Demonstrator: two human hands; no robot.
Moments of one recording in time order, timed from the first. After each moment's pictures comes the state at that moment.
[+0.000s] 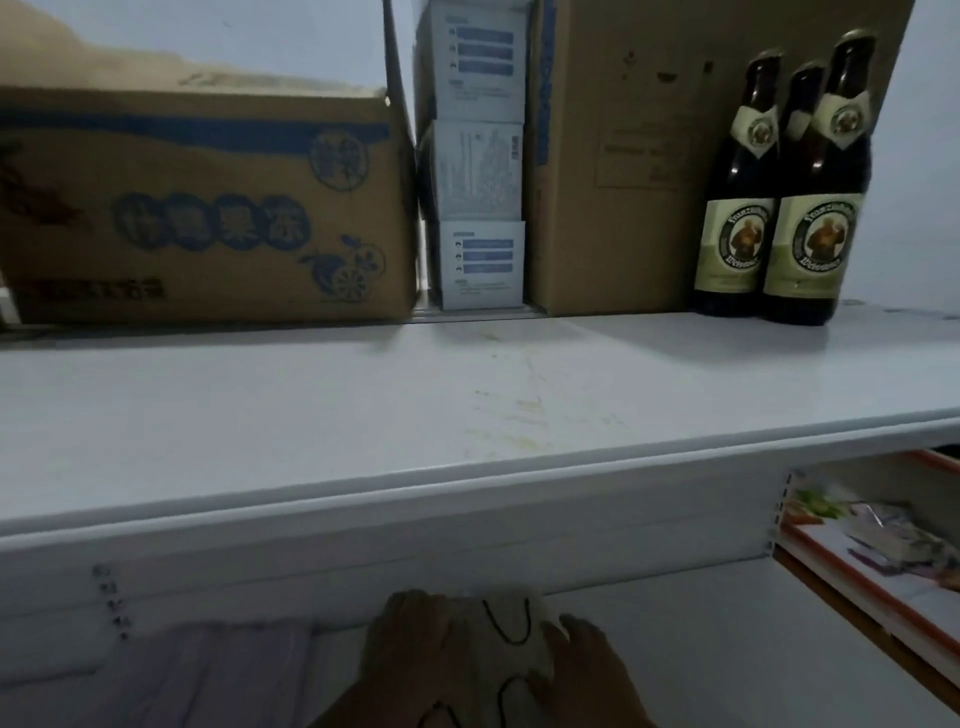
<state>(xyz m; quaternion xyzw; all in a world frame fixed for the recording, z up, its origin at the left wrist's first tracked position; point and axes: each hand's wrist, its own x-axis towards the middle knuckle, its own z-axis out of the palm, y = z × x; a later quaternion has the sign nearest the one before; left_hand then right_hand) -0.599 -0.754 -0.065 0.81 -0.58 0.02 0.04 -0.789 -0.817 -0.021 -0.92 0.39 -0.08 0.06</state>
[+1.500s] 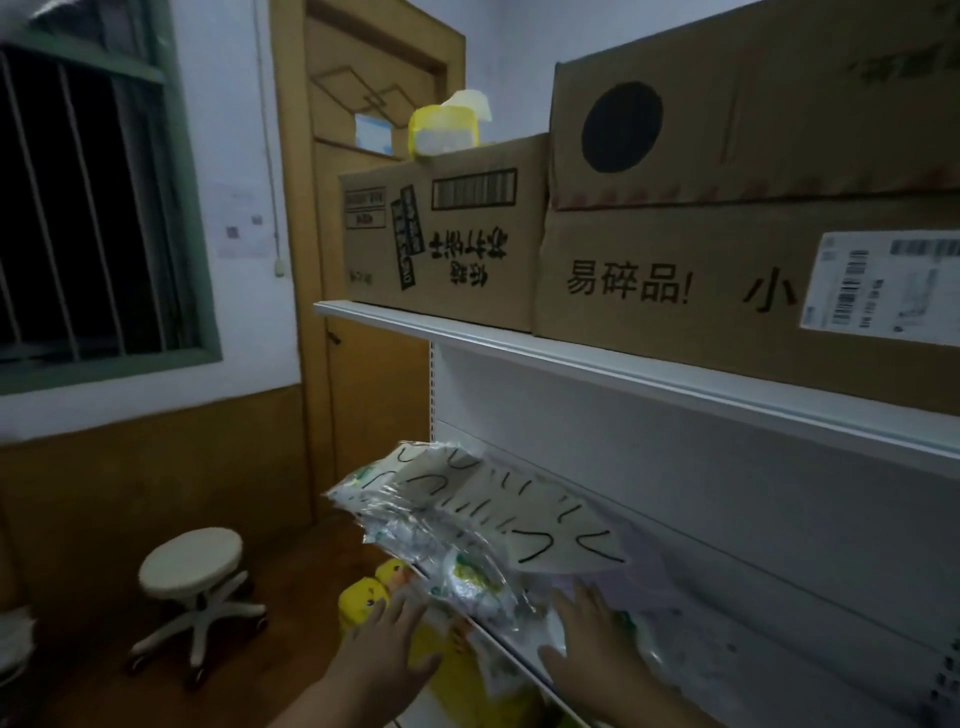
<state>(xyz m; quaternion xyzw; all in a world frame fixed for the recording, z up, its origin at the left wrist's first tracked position) -0.342 0.008 -0.051 0.99 -0.06 -0.08 0.11 -0.351 -0.248 -0.023 -0.98 -0.08 0.04 0.15</state>
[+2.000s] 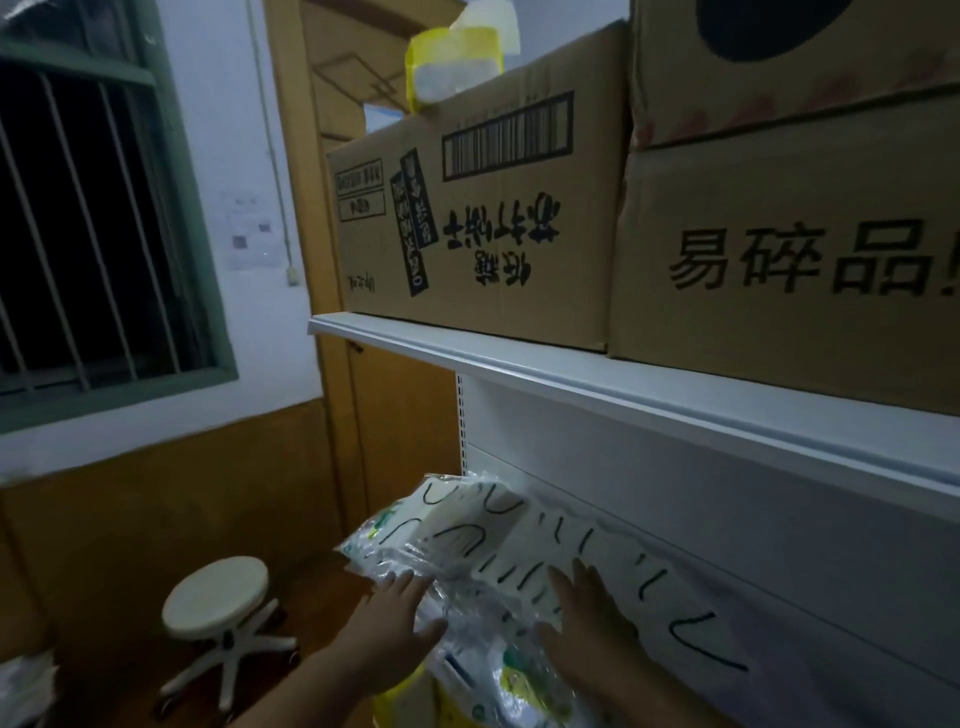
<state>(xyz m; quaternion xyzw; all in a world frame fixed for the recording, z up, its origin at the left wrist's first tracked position) -0.170 0.061 -0.030 0.99 -0.04 -0.07 0.15 -0.169 -0.188 -0.031 -0.98 -0.08 0.06 0.18</state>
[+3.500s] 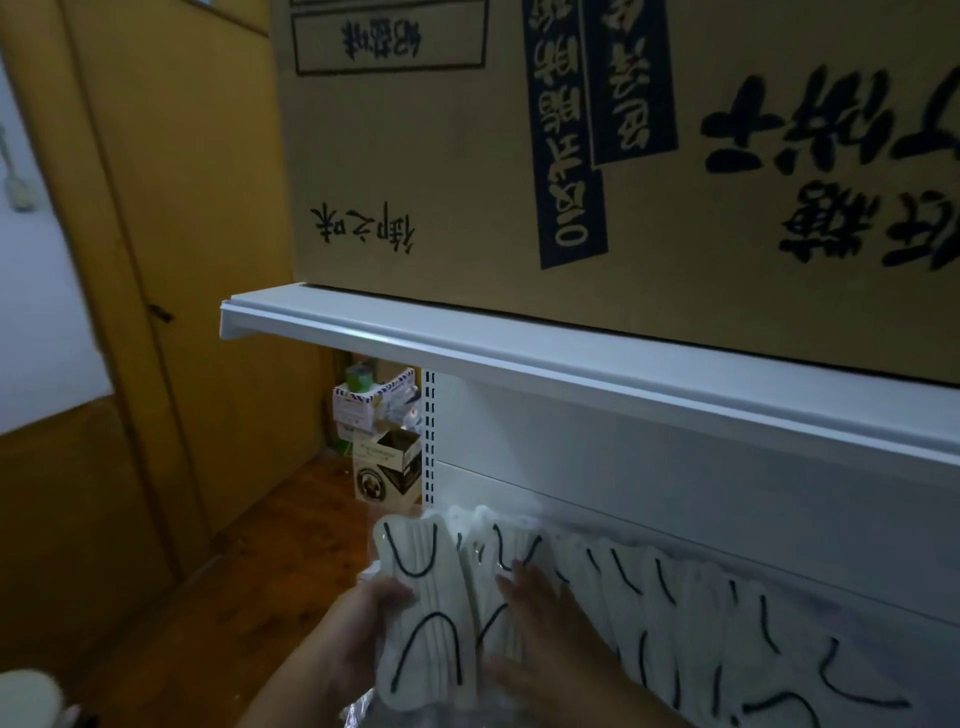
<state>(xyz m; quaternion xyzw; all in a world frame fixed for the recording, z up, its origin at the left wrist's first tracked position) 0.063 0.166 -0.045 0.52 0.07 -0.36 0.77 -0.030 -0.032 -0.041 -0.99 -0.02 0.06 0.10</state>
